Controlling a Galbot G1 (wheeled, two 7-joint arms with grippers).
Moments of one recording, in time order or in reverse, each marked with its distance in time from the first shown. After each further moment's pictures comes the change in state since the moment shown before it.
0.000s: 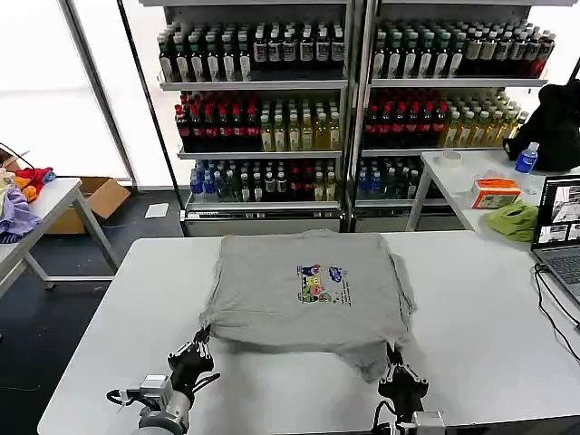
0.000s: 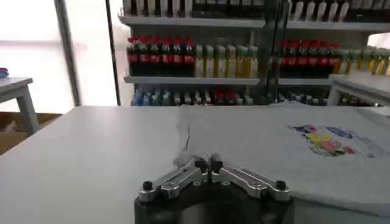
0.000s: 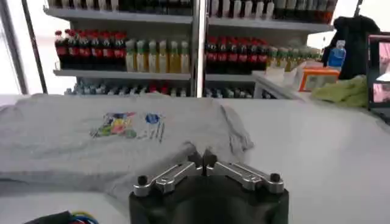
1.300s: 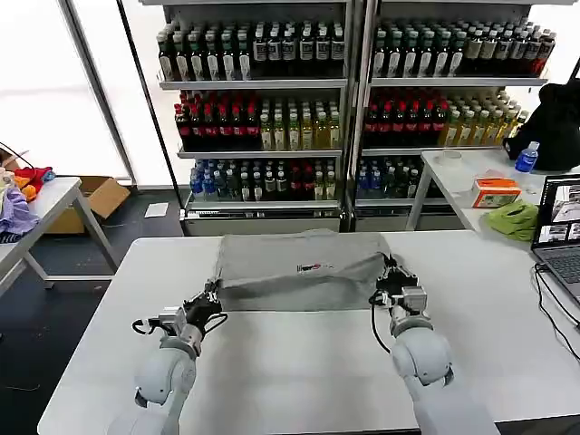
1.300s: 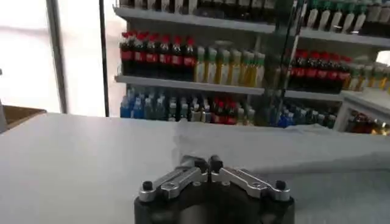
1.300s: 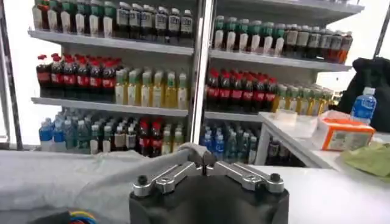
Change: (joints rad) left arm -0.408 0.067 0.076 0.351 -0.166 0.058 -0.039; right arm 0.637 -0.008 -0.039 -0.442 0.108 -0.172 -0.093
